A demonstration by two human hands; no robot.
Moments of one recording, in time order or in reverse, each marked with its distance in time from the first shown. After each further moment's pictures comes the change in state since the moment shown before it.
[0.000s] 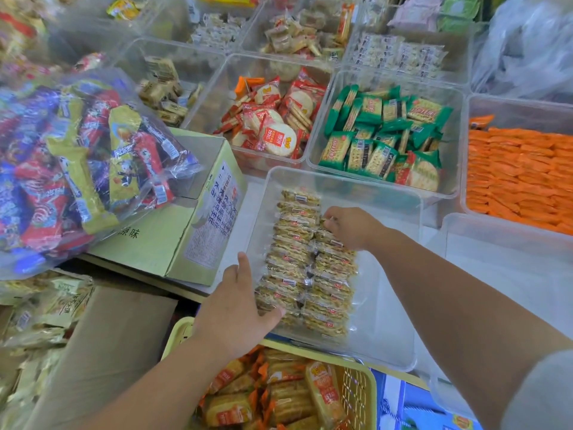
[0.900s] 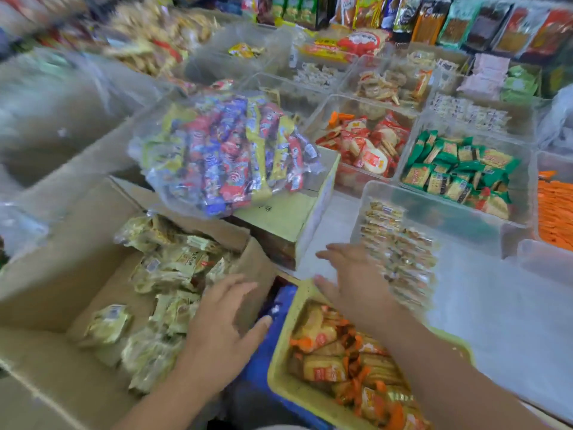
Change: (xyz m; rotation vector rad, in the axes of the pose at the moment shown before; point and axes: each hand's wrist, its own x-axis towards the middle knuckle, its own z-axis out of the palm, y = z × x) left_hand -0.172 -0.173 -0.016 -0.544 0.494 0.086; right_hand -0.163 -0.221 0.093 -0.036 0.340 -0.339
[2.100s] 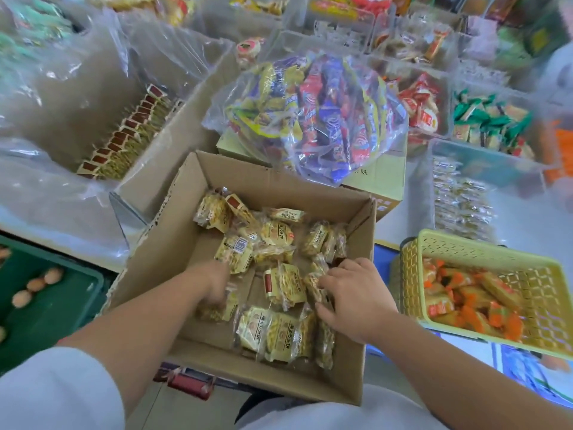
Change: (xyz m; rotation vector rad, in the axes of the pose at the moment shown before) left_hand 0.116 -0.306 -0.120 0.824 -0.939 -0.018; right_hand 0.005 -0.258 0.140 -0.515 -0.236 0.060
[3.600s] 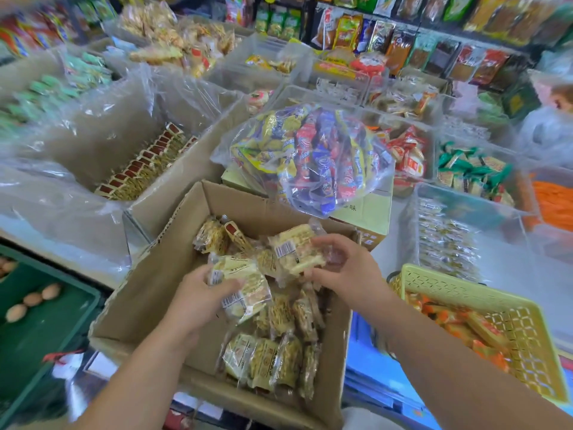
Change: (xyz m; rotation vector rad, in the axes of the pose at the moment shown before) left_hand -0.118 0.040 -0.015 -1.613 0.499 -0.009; right_hand 0.014 0.026 -0.069 1.233 0.291 0.126
